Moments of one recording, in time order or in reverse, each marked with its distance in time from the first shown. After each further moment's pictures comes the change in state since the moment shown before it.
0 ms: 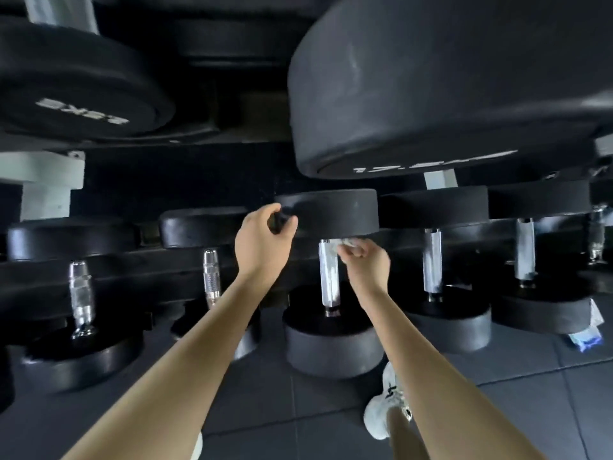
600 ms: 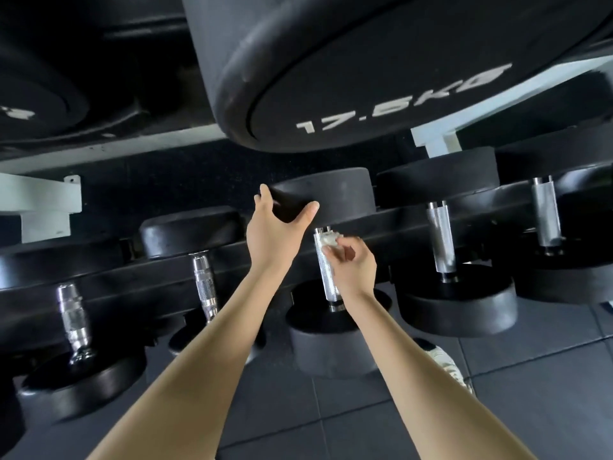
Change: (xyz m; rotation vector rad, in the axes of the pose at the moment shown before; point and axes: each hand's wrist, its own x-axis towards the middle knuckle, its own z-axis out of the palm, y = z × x) left_hand 0.010 0.004 0.047 -0.042 -0.066 -0.029; right_hand -0.001 0.045 0.027 0.180 0.062 0.011
